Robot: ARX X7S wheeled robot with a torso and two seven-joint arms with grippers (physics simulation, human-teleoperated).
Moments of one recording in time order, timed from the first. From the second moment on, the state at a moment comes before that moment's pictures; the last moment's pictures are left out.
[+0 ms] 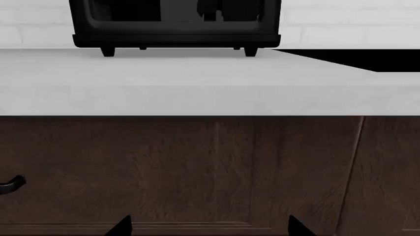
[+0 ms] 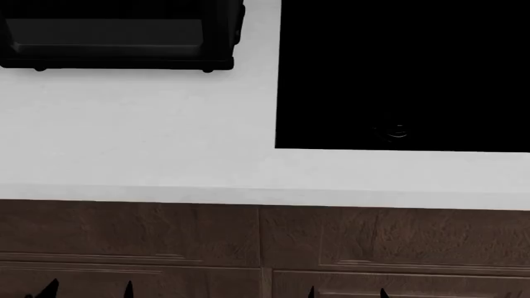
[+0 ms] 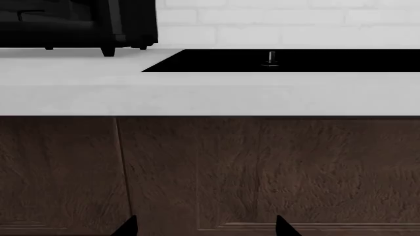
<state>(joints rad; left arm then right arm) 0.00 0.00 0.00 0.00 0.00 0.00 0.00 0.00 0.00 0.00 0.00 0.00 0.00 0.00</state>
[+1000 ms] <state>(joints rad) -0.11 -0.16 0.05 0.58 -0.28 -0.53 -0.09 0.11 0.15 -0.08 -0.46 0.03 0.40 0.12</state>
